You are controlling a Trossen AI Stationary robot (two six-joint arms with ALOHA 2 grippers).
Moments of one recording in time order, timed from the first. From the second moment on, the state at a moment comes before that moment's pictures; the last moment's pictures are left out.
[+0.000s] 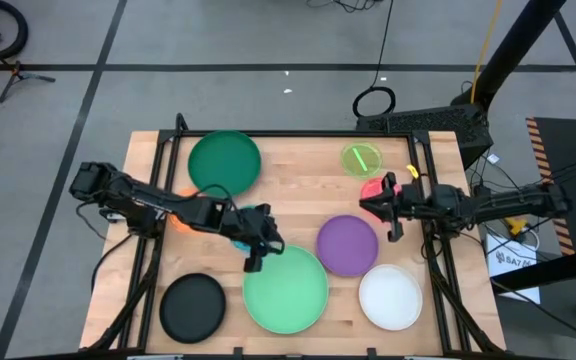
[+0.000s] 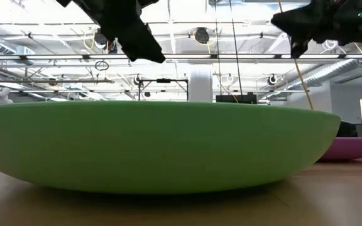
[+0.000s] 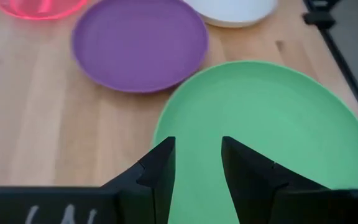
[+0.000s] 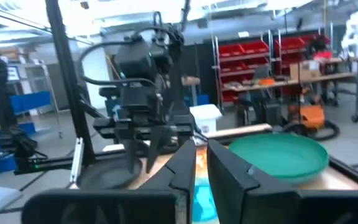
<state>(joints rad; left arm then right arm) -0.20 1.51 1.00 -0.20 0.01 -0.11 0.06 0.53 0.13 0.55 0.08 0.13</state>
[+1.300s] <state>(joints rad) -0.34 1.64 1.00 -0.52 -0.21 -0.61 0.09 0.56 0.13 0.48 0.14 0.06</state>
